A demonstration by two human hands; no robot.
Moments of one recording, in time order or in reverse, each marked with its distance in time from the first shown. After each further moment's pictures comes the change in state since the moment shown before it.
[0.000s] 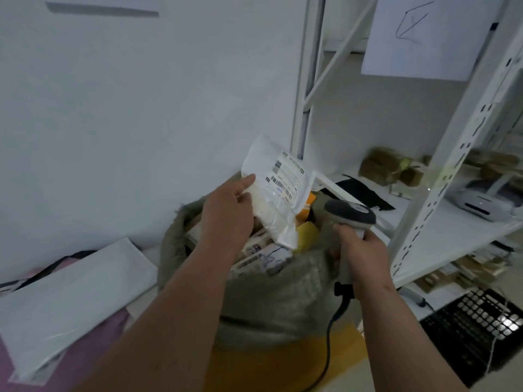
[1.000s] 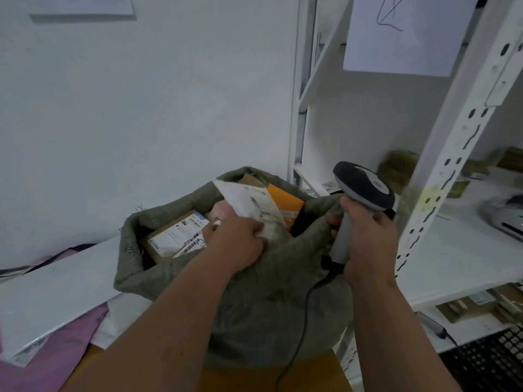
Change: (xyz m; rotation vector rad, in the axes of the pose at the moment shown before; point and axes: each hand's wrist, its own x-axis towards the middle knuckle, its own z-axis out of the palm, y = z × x) left_hand 0.013 0.016 0.111 0.822 -0.341 -0.100; right_hand 0.091 -0.037 -0.051 0.402 -0.088 -0.068
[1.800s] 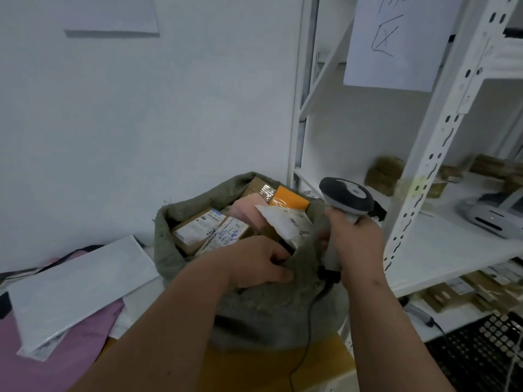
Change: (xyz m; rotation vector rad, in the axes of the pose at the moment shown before) left_hand -0.078 -0.031 -0.032 -0.125 -0.459 0.343; right_hand -0.078 -0.003 0.015 -0.355 -0.007 -0.069
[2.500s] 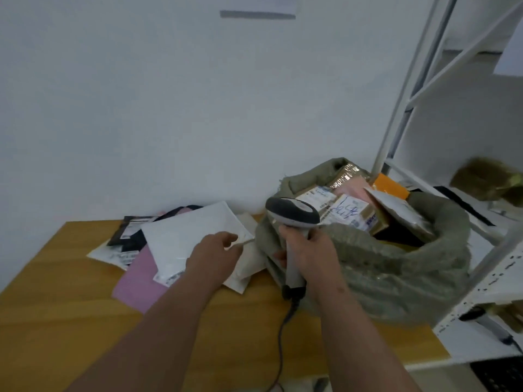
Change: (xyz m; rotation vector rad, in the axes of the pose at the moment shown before) left_hand -0.180 -0.248 0.013 -0.266 0.718 -0.476; right_hand -0.203 0.016 0.201 -0.023 -0.537 0.149
